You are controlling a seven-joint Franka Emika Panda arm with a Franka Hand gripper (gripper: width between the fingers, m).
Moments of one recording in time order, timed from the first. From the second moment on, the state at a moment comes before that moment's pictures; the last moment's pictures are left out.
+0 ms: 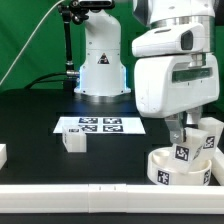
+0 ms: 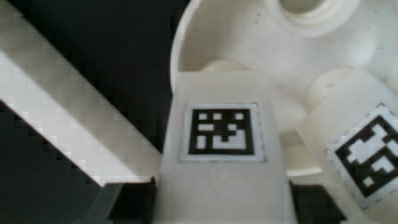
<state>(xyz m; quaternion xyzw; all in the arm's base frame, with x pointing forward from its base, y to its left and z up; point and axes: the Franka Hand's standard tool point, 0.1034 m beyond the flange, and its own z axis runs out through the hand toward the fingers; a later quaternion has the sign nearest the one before) 0.620 0.081 0.076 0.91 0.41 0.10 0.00</state>
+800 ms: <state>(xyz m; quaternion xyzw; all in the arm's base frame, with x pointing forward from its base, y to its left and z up) 0.622 0.083 0.077 0.98 0.16 0.11 -0.02</state>
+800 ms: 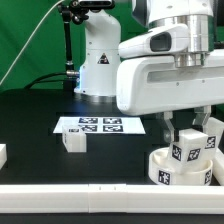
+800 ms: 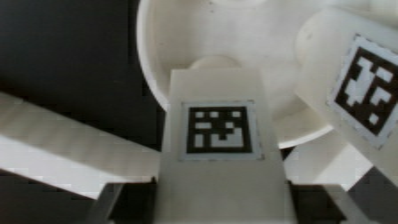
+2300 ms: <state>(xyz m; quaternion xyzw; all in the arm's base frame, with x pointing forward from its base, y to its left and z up) 0.615 0.065 0.104 0.96 -0.24 0.10 -0.05</state>
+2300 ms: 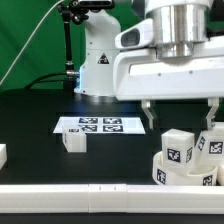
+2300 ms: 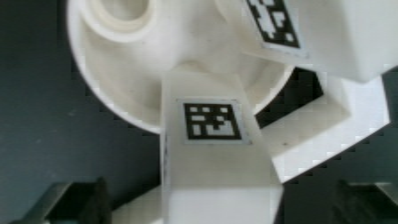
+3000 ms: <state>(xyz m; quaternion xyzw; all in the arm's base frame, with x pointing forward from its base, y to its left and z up) 0.603 -0.021 0.114 0.98 -0.17 0.11 -0.04</state>
